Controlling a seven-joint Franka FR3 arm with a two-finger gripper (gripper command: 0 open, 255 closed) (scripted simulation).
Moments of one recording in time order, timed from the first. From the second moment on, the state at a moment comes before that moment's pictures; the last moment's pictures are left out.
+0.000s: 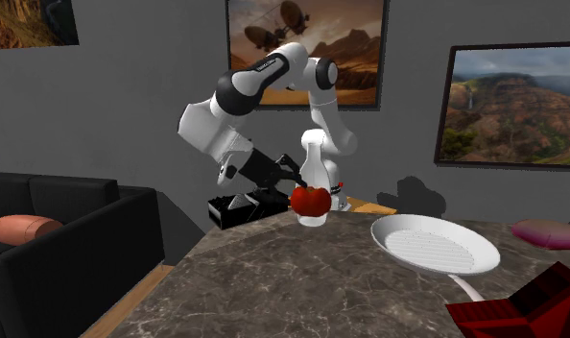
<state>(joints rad) 0.15 0.37 -0.06 -1.72 0.62 1.36 -0.68</state>
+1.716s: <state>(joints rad) 0.01 0.31 -0.14 -1.56 0.53 1.07 -0.74</state>
